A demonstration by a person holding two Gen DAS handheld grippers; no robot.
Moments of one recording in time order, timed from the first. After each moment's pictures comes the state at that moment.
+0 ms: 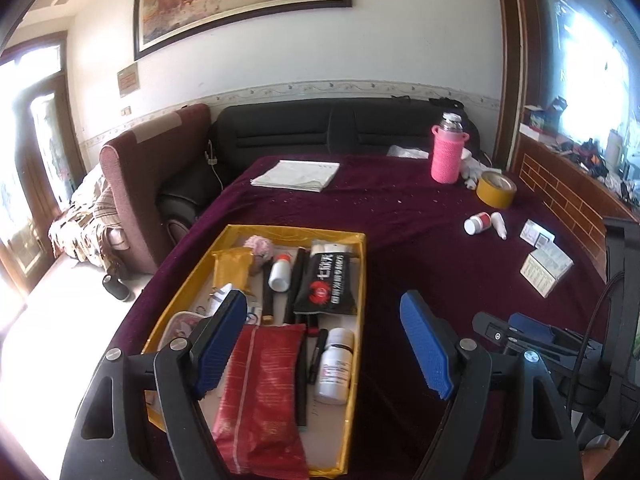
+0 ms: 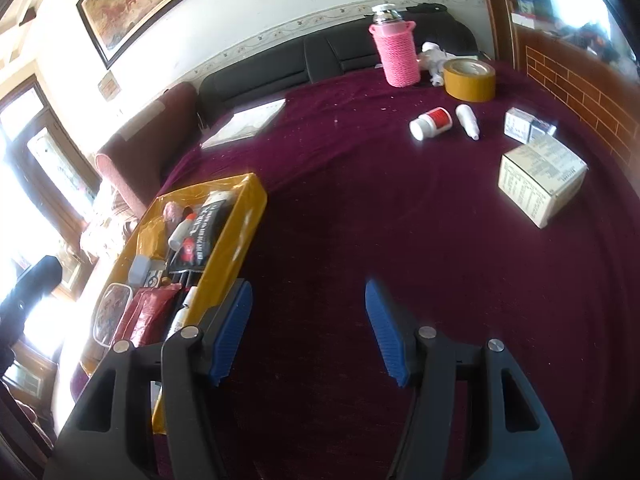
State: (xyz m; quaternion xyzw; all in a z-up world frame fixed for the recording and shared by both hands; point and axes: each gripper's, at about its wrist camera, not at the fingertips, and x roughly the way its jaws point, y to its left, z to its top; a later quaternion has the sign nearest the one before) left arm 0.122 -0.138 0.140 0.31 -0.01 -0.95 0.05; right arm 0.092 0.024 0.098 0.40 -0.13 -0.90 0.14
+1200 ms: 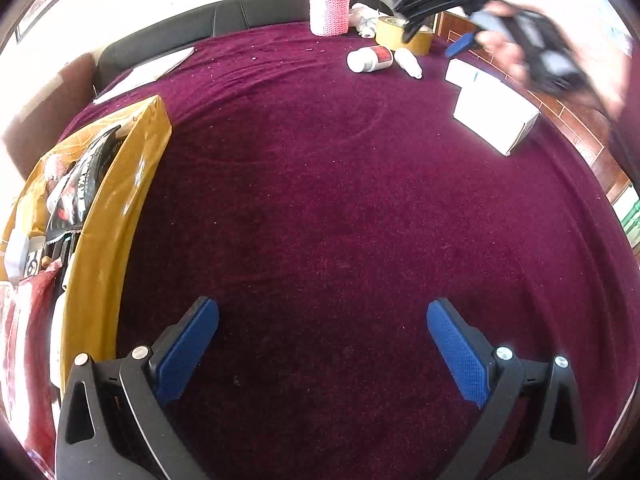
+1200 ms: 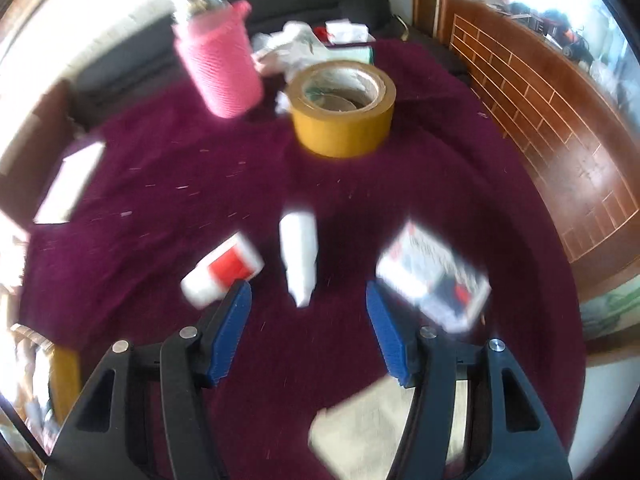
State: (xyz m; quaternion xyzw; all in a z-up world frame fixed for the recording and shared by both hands) left arm 0.053 -0.013 0.001 0.48 -0.06 -0.87 -0.10; right arm -0.176 0.164 0.091 0.53 -0.10 -0.84 -0.05
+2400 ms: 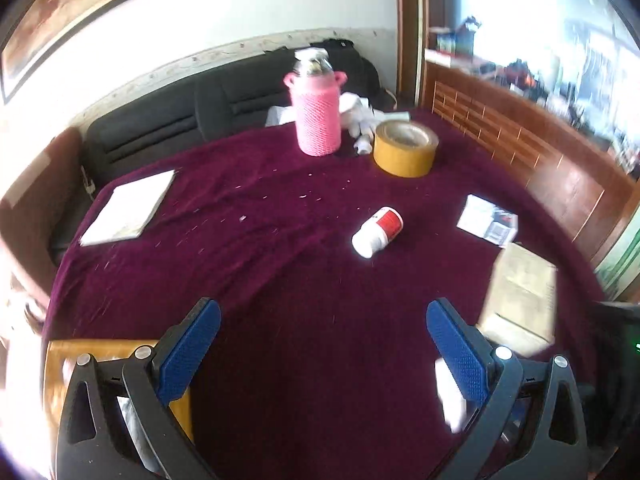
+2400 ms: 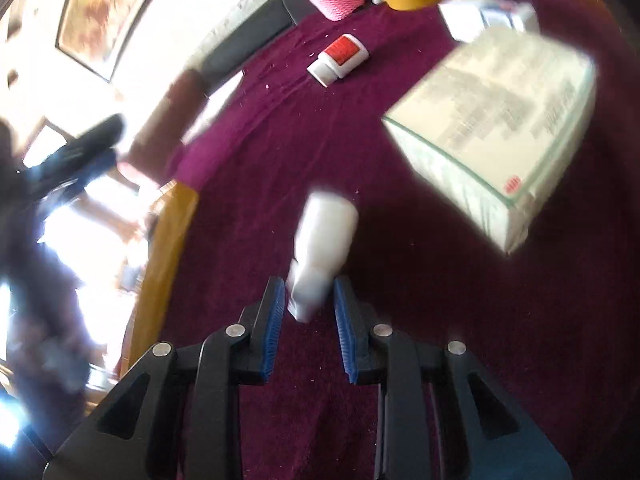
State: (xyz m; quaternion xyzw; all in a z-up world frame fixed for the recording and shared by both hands) left arm -0.100 0.025 0.099 0.39 -0.10 -0.91 -0.13; right arm 0.036 0.174 0.027 0.48 -0.28 -0.79 0.24
